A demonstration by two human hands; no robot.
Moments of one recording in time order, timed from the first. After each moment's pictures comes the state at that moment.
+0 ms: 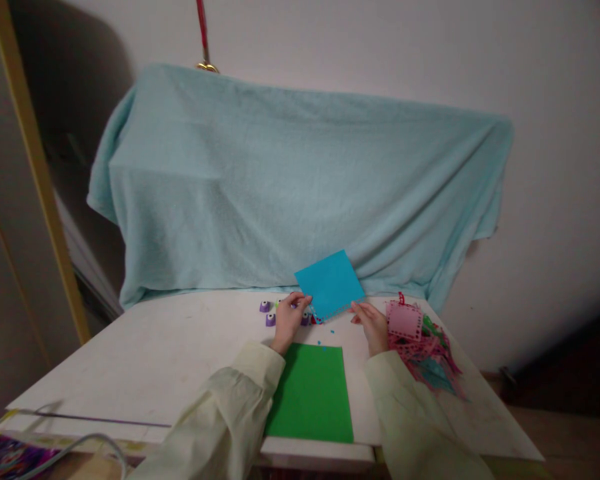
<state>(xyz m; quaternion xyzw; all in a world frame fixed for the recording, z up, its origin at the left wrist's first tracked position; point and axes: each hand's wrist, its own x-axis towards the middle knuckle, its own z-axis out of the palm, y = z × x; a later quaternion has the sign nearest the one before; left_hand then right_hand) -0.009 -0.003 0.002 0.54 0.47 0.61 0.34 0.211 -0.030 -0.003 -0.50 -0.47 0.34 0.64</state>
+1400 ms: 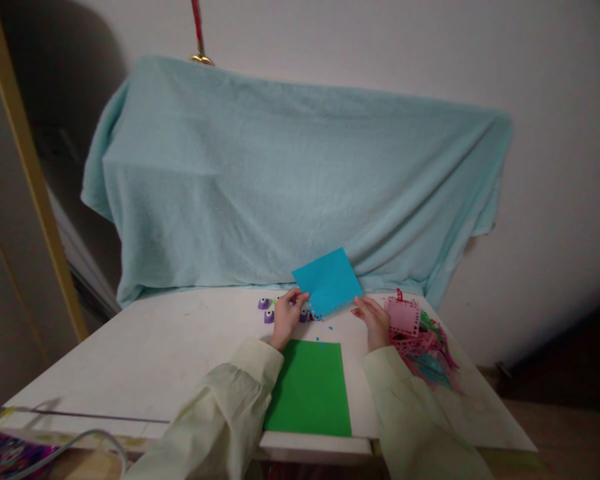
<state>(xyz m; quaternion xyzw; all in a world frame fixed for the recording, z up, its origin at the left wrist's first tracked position) -0.013 -0.005 0.004 0.59 0.46 0.59 0.29 0.212 -0.032 0.003 -0.47 -0.40 0.36 0.70</state>
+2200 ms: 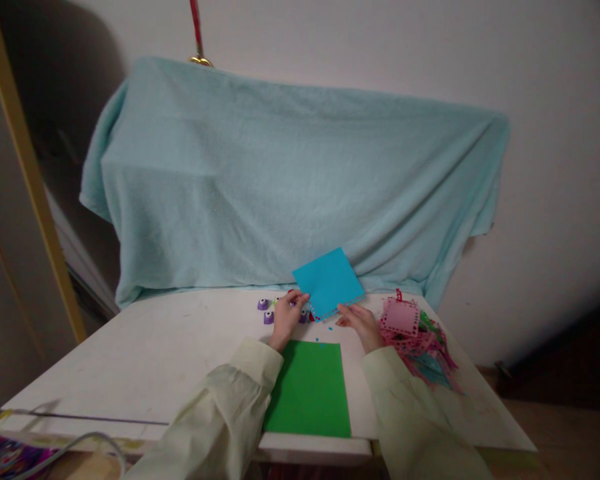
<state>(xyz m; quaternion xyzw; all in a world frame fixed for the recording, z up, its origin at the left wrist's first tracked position) -0.012 -0.005 0.005 0.59 0.48 0.57 0.32 0.195 -0.038 0.004 -0.47 -0.50 0.47 0.55</state>
